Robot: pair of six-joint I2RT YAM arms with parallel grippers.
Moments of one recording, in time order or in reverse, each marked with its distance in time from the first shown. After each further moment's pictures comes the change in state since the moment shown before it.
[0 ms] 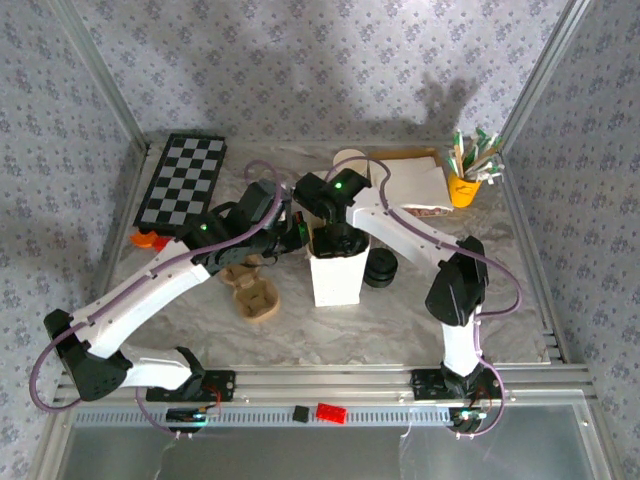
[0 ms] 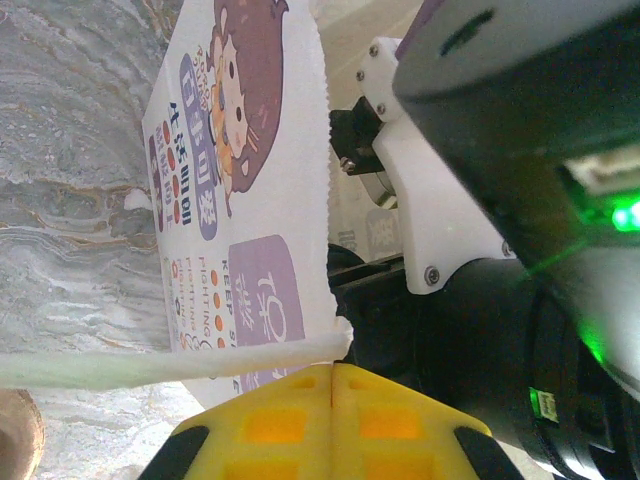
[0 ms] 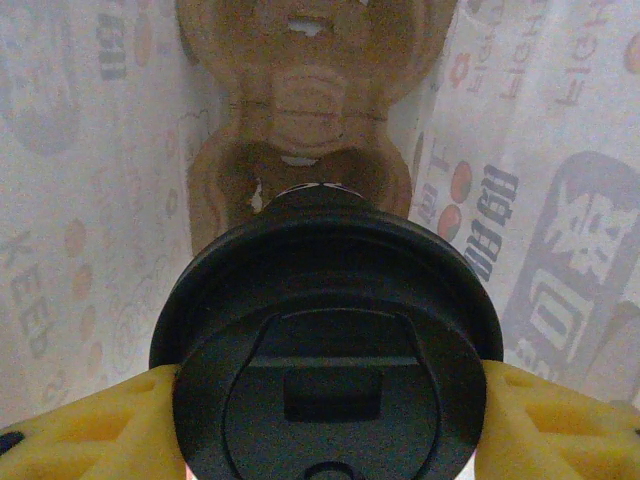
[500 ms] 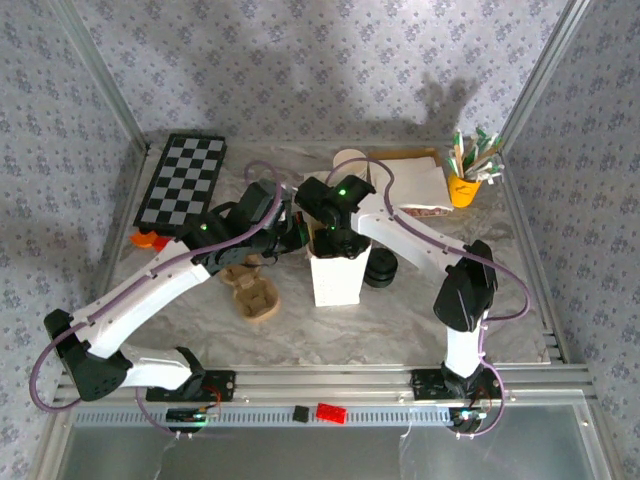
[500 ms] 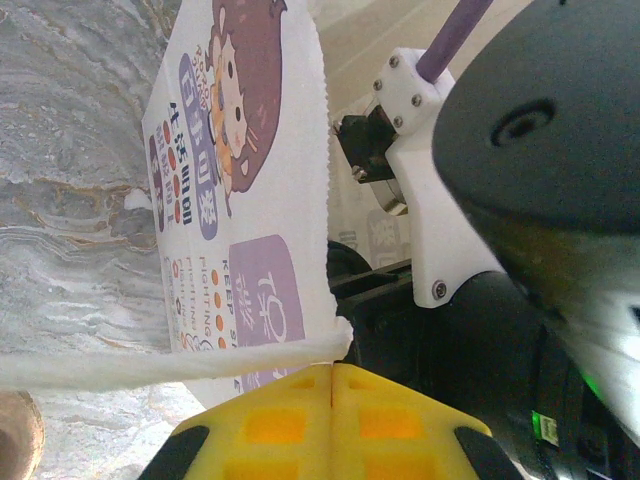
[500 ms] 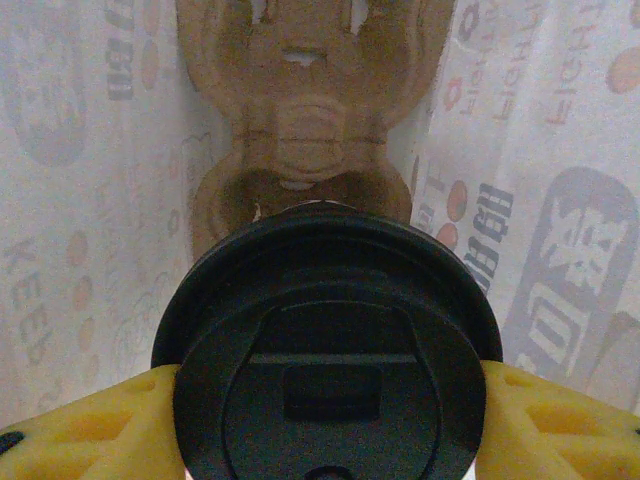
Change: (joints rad) left arm 0.000 0.000 0.000 0.000 0.000 0.000; right arm 0.014 -0.054 -0.088 0.086 0.040 0.015
